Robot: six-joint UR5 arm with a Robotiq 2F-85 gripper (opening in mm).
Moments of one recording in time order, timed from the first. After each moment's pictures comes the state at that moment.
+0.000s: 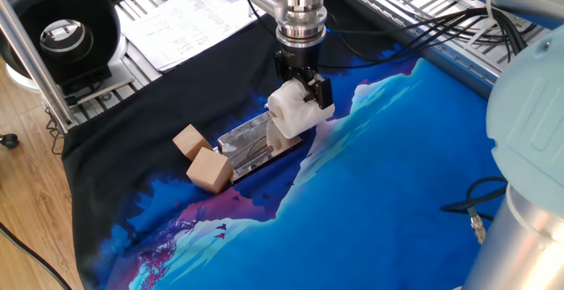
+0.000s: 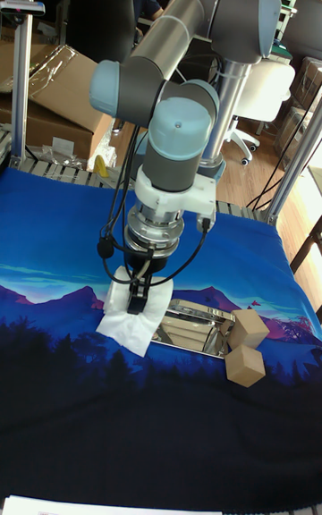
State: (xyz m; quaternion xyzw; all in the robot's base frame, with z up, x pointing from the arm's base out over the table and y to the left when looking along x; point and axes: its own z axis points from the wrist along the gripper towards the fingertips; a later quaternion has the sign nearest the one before) arm 0.526 -0.002 0.057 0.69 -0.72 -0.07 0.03
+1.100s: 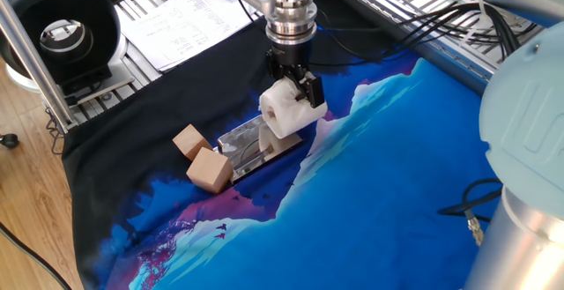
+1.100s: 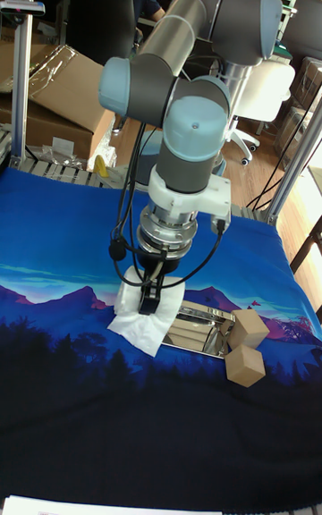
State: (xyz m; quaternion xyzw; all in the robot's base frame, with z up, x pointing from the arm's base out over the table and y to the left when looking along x) arm 0.531 0.016 0.068 0.69 -0.72 -0.07 0.04
